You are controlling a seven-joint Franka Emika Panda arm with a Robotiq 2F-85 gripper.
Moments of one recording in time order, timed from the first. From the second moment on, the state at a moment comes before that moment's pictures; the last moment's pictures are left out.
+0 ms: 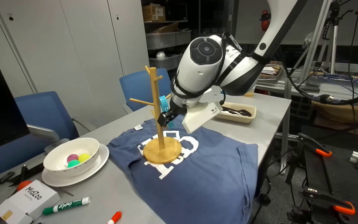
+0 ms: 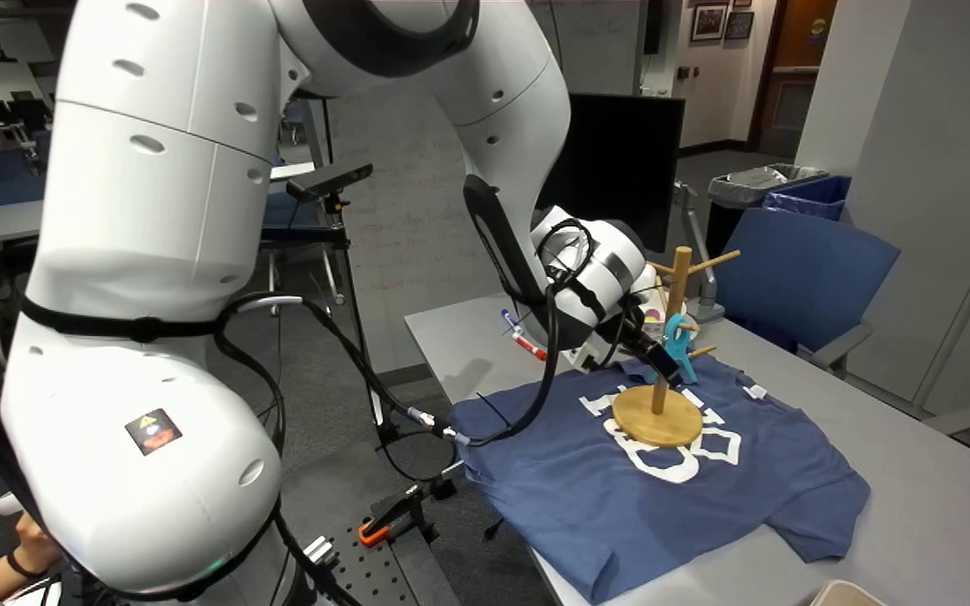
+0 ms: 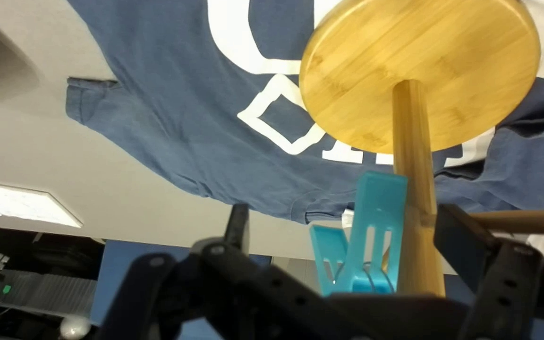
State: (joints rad) arm 0.33 0.49 -0.25 -2.09 -1.42 2.83 1.77
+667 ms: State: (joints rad) arm 0.33 0.52 -0.26 -2.06 -1.45 2.78 1.79
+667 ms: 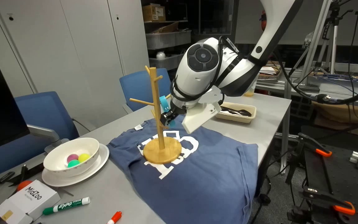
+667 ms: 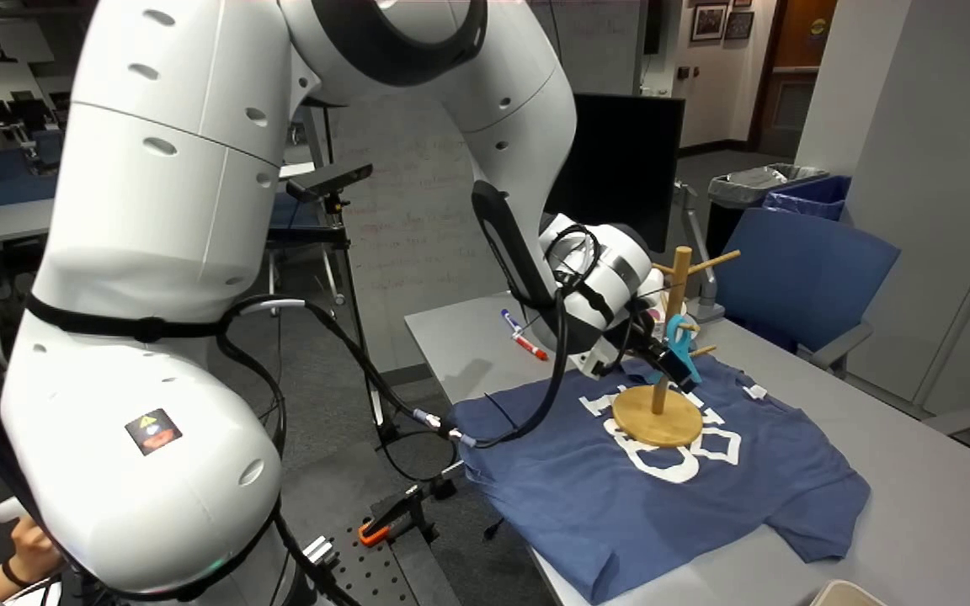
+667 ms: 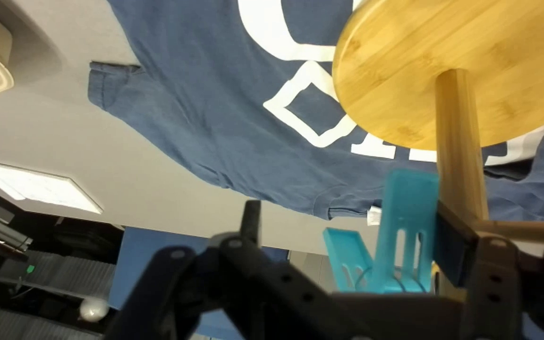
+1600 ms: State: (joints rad) arm 0.33 0.52 -0.26 -2.06 -1.47 2.76 1.80
